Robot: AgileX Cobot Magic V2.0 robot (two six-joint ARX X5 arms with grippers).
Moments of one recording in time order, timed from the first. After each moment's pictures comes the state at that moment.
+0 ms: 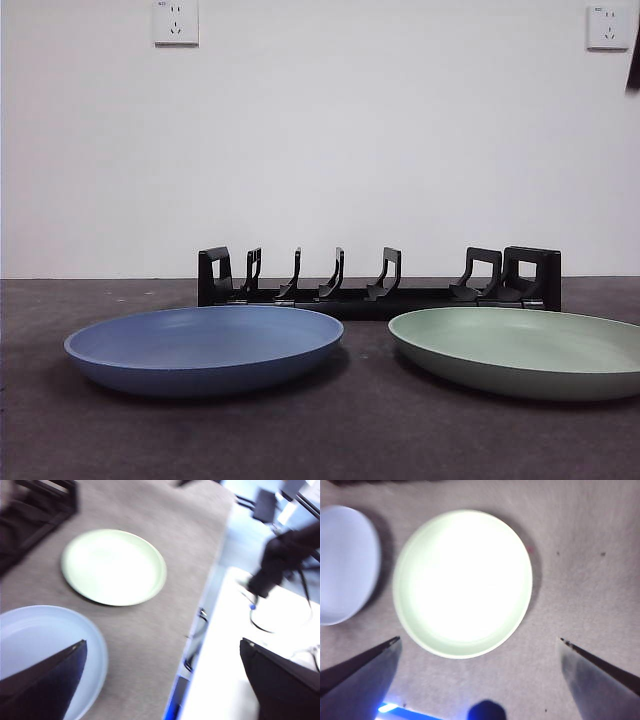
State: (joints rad) left arm -0.52 0.97 1.12 -0.91 0.63 0.25; right arm -0.04 1.19 1.15 -1.11 -0.37 -0.08
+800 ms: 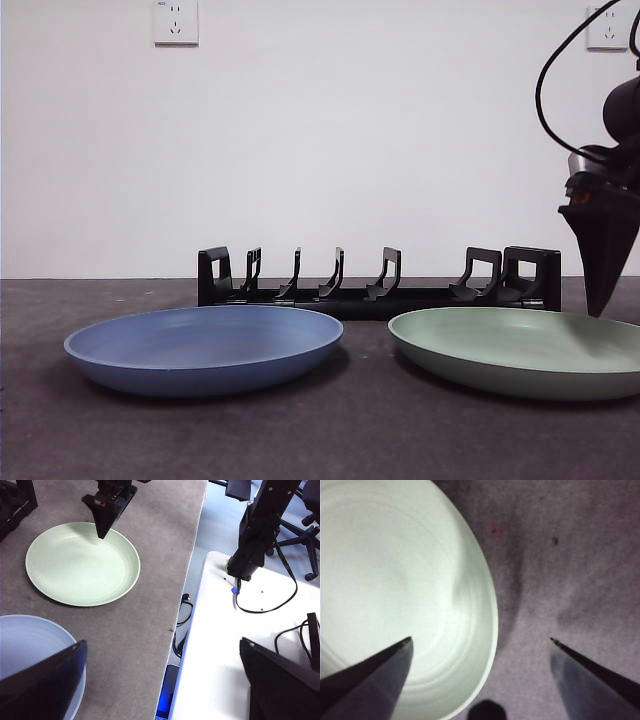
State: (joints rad) left arm -0.61 1.01 1.12 -0.90 0.62 0.29; right arm 0.02 1.72 1.15 -0.94 -0.27 -0.07
